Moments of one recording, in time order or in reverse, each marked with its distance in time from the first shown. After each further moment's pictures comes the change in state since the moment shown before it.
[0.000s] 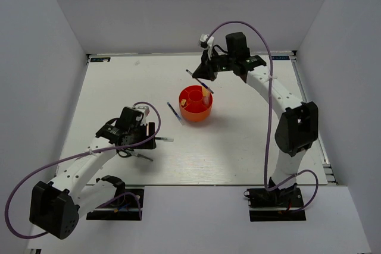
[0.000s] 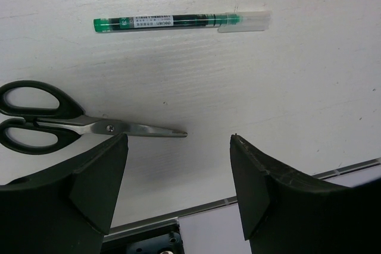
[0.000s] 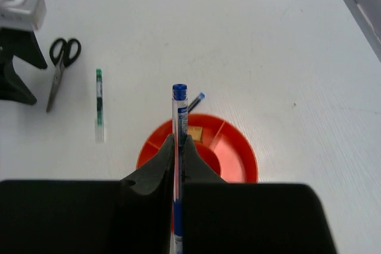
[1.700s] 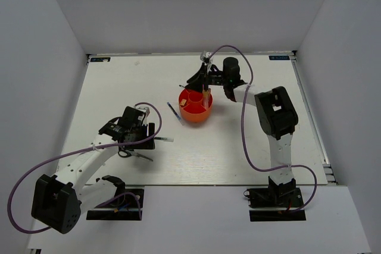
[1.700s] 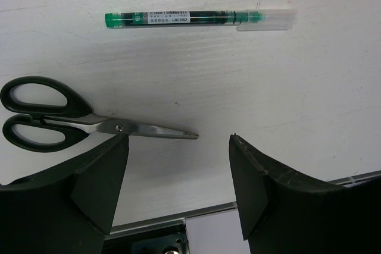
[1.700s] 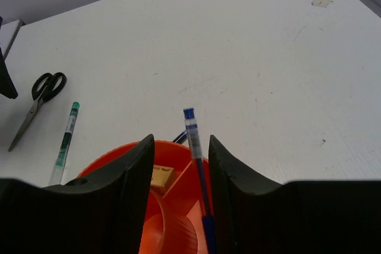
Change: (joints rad) left arm 0.000 0.058 0.000 -0.002 -0.034 0.000; right arm -0.024 0.327 -0.311 1.095 -0.163 0.481
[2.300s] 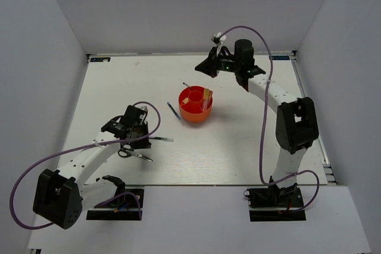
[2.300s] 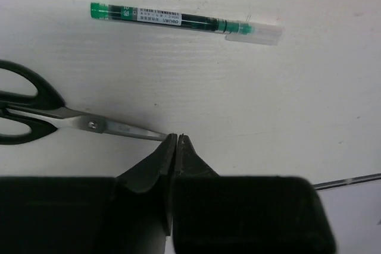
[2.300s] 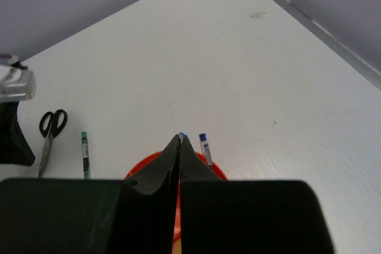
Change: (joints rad) left arm 0.000 0.026 0.002 0.019 0.023 -0.124; right arm -0.032 -0.267 0.025 -0.335 0.116 -0.017
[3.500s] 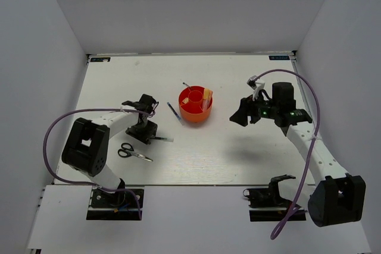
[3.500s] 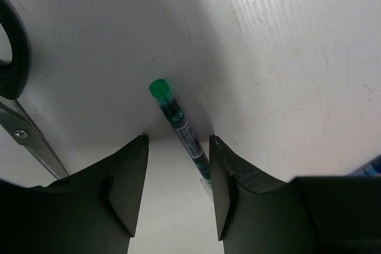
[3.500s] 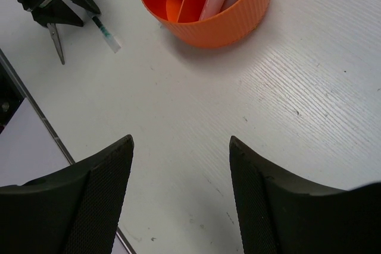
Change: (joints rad) left arm 0.037 0.511 0.215 -0.055 -0.214 -0.998; right arm -0.191 -0.776 -0.578 -0.747 0.193 -0.177
